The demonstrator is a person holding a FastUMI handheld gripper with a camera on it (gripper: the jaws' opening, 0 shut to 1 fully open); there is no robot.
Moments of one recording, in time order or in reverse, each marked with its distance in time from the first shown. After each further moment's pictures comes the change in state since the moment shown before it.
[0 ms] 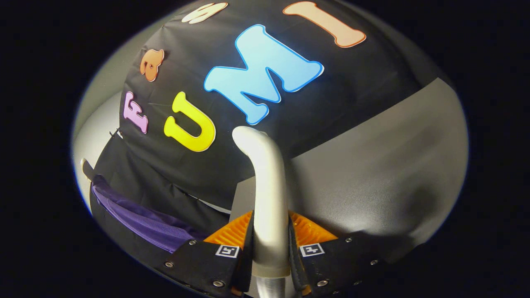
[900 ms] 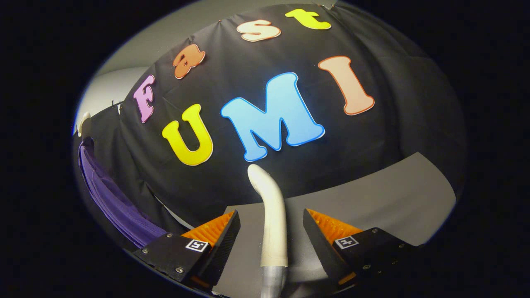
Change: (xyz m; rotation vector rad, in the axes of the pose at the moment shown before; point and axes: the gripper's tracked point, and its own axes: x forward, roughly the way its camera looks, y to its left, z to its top) arm -0.034 0.010 0.038 -0.299 -0.256 -0.198
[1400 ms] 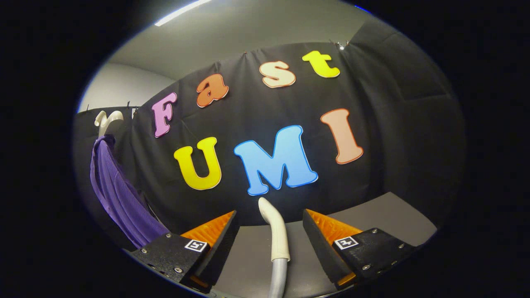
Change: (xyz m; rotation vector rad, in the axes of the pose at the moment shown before) arm -0.085 0.033 0.042 -0.110 -0.307 -0.029
